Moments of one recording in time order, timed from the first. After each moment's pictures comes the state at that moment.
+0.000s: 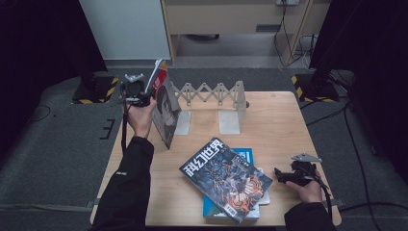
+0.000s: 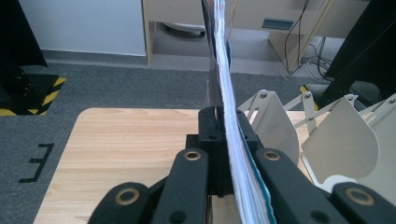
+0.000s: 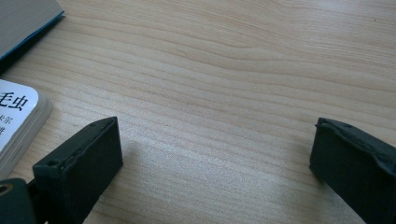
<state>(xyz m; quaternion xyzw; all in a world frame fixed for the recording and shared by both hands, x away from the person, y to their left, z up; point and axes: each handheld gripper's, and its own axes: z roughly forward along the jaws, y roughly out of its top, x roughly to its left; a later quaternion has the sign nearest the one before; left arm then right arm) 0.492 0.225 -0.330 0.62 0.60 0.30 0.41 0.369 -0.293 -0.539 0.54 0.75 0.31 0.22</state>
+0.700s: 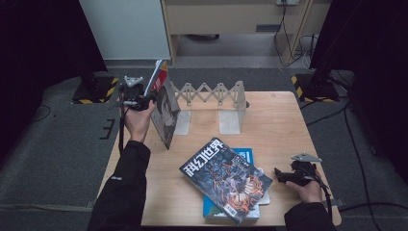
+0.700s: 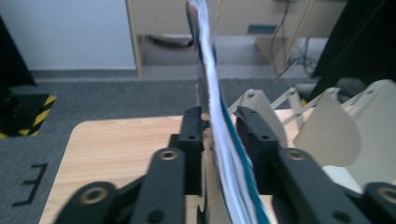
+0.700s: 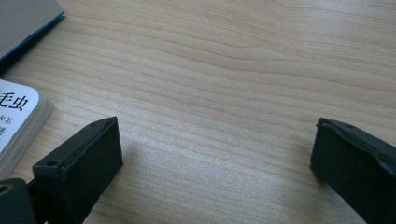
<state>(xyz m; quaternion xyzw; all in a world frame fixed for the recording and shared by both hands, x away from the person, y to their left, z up) 0.472 0.230 -0.329 0.63 0.55 0.31 0.44 0.369 -0.293 -0.539 0.55 0.75 0.31 0.22</state>
